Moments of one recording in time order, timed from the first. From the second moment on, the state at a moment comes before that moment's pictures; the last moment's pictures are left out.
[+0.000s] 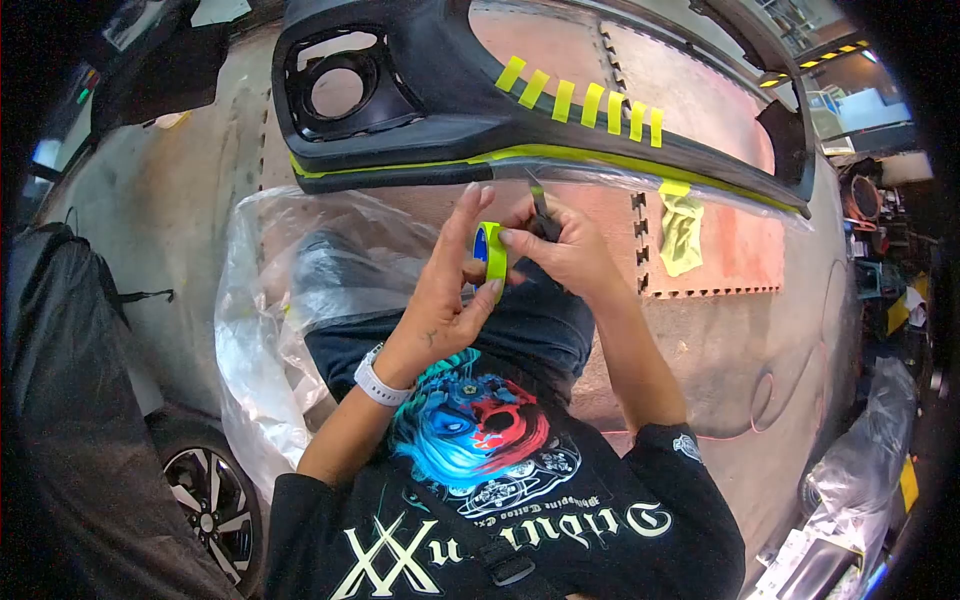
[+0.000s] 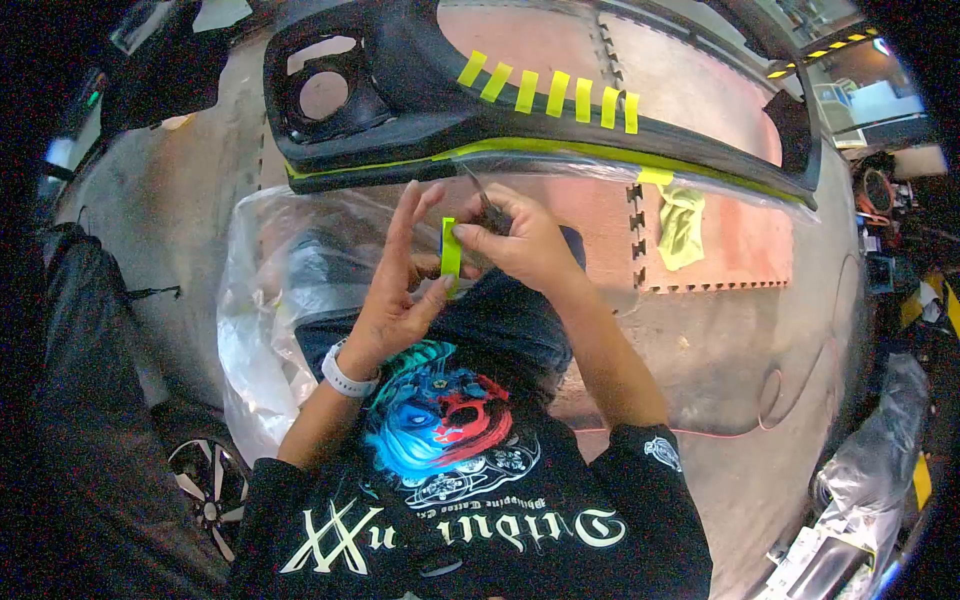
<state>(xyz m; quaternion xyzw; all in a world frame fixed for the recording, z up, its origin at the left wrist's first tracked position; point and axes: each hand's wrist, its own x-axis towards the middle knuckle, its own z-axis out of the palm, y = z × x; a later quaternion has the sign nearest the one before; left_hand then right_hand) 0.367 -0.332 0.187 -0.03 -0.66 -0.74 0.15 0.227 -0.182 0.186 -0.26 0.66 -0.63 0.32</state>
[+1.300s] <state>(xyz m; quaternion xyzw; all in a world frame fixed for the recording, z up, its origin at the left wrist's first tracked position) 0.355 -0.317 0.182 -0.02 -0.56 -0.83 0.05 0.210 -0.152 0.232 -0.41 0.79 -0.43 0.15</state>
